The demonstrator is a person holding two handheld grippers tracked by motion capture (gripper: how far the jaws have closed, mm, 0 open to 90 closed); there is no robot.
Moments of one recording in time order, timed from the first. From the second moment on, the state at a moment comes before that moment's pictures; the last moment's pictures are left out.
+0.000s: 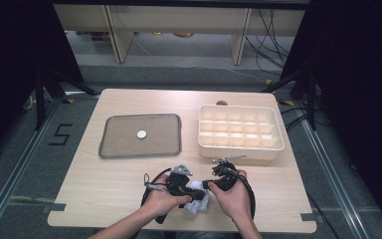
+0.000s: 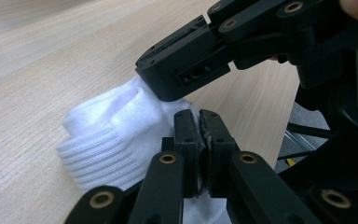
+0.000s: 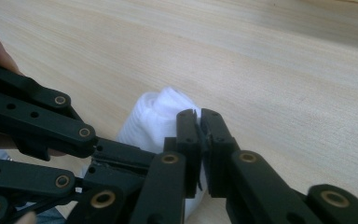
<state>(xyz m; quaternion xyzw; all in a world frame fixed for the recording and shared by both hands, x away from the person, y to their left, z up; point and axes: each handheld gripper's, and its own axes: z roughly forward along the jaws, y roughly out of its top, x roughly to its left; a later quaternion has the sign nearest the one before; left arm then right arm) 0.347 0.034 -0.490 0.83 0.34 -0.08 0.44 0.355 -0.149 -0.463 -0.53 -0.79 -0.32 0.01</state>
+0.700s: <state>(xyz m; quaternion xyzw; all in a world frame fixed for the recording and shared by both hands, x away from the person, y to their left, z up) 0.320 0.043 -0.473 0.83 0.30 -0.09 0.45 0.358 -0.152 -0.470 -0.53 -0.79 -0.31 0.00</state>
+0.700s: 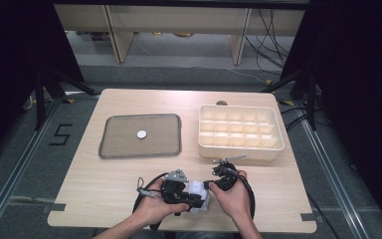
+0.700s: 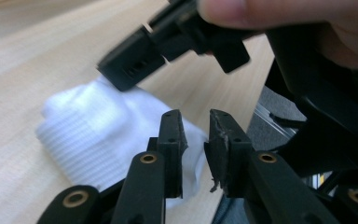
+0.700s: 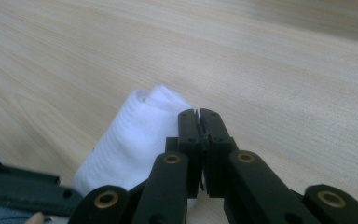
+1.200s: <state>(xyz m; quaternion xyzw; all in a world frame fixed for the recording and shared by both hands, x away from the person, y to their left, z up) 0.318 0.035 -0.492 0.85 0.30 -0.09 0.43 0.359 -0.150 -0.473 -0.54 -0.79 -0.30 0.00</state>
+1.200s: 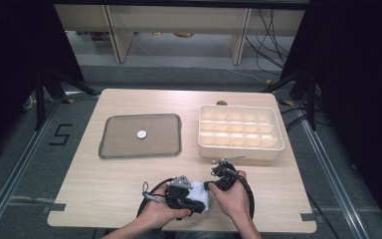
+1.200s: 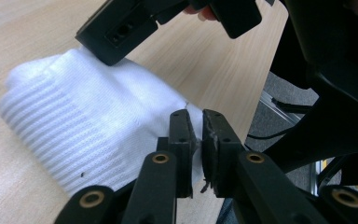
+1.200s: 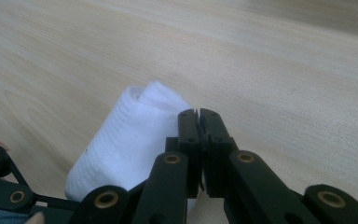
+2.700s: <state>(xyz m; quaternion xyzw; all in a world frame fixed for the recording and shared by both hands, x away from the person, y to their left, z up) 0.314 0.024 -0.505 0.86 0.28 -0.07 0.41 0.358 -0.145 -0.478 -0.54 -0.79 -0.28 -0.02</state>
